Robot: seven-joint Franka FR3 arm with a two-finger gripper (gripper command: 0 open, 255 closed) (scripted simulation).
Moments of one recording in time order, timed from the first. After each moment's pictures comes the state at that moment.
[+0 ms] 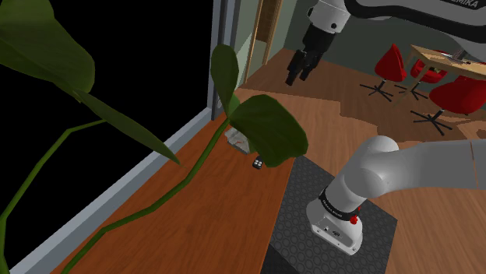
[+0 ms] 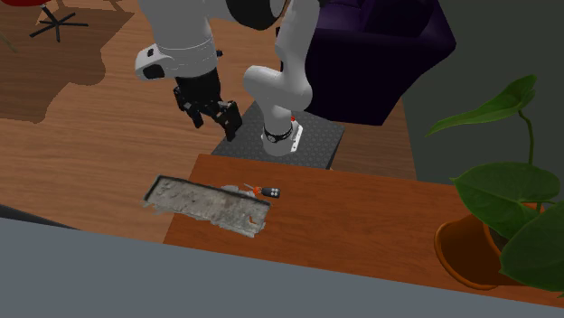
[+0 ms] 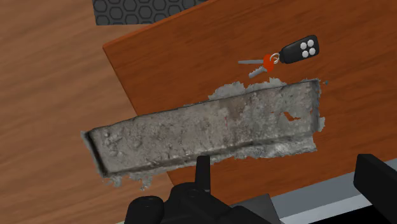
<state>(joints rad) -0.01 -0.83 0.00 -2.35 0.05 1.63 -0.01</state>
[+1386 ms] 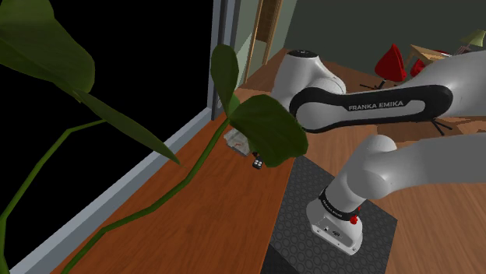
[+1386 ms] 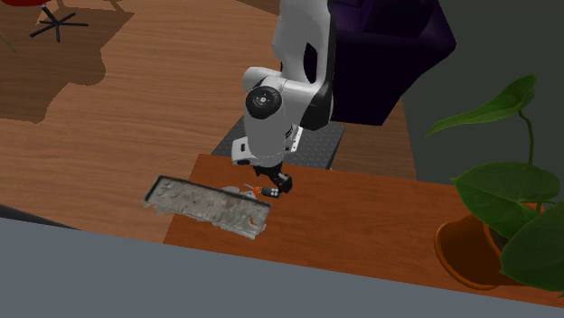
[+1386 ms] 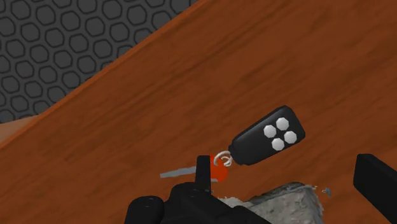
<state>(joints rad) 0.07 -0.78 0.36 -2.84 0.28 2.10 0.41</state>
